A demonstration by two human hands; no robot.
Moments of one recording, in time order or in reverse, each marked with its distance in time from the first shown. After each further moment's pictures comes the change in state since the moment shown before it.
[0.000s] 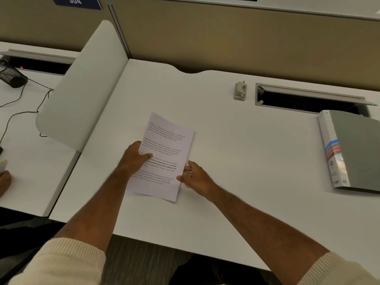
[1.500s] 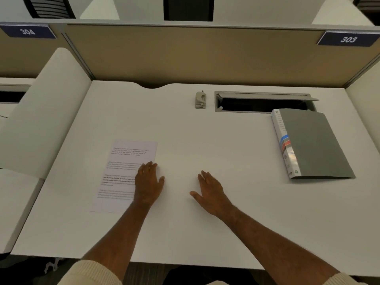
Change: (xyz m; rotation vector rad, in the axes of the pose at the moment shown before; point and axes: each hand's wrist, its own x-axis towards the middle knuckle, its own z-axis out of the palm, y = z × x) left_hand -0.055 0.066 0.154 0.509 0.085 0.279; right_hand -0.059 0.093 -0.118 -0.852 0.206 -0.093
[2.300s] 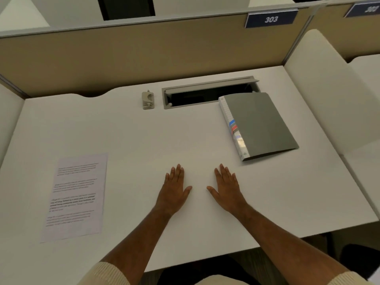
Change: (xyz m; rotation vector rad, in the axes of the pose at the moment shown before) left_hand -0.045 0.198 0.086 0.106 -0.315 0.490; right_hand -0.079 0.183 -0.020 0.011 0.175 0.278
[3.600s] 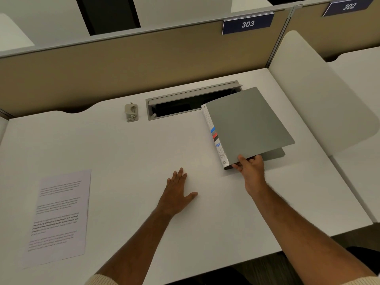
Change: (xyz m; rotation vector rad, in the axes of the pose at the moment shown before) left_hand 0.050 0.053 0.000 -0.193 -0.070 -0.012; right_hand 0.044 0.096 -0.097 1.640 0.563 0.412
